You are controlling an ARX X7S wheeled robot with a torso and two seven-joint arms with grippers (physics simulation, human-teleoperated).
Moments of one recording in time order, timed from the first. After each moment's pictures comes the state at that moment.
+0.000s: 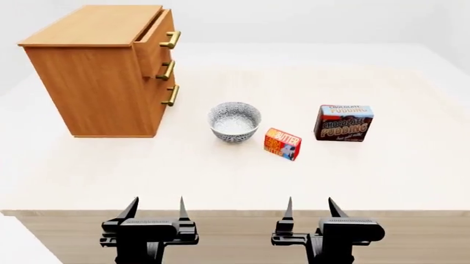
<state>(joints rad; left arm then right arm) 0.00 -0.10 0.12 0.00 -0.09 0.01 -0.14 0.01 0.10 -0.12 0.01 0.08 0.00 0.15</state>
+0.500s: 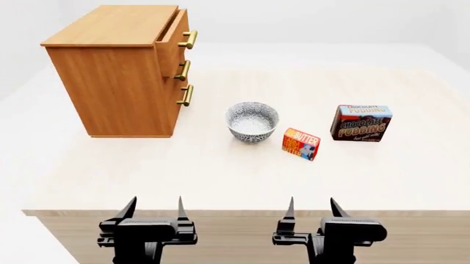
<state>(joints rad) 0.01 -0.13 0.14 0.04 -0.11 -0.01 -0.17 0.01 0.12 -0.14 -0.02 0.11 0.03 0.19</state>
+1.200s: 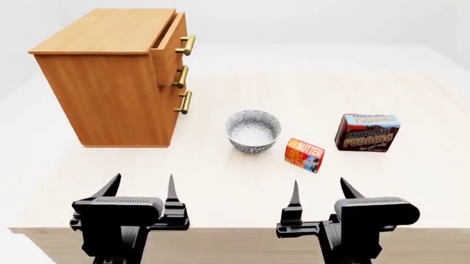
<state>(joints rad) 0.01 -0.22 0.12 0.61 -0.22 -0.50 -0.24 -0.02 0.23 -0.15 -0.63 0.21 0.57 0.25</state>
